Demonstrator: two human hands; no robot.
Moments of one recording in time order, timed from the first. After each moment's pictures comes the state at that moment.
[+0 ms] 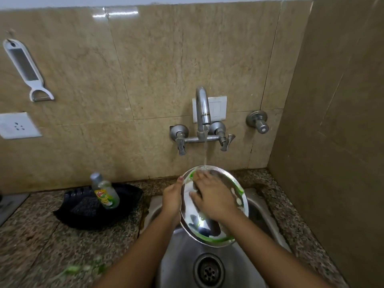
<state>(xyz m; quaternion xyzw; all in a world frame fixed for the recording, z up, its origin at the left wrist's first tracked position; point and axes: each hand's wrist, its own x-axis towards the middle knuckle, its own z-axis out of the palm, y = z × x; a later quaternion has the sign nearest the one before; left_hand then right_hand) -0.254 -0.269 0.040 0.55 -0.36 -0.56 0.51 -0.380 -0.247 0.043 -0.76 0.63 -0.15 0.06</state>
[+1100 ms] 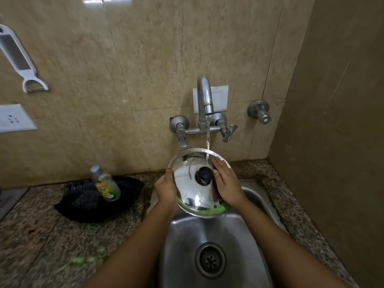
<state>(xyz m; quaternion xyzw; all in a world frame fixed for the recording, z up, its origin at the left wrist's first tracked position) -0.243 -0.279 0.038 0.58 -0.30 -0.51 0.56 -0.417 -0.270 -0.004 -0.64 0.64 -0.38 0.17</state>
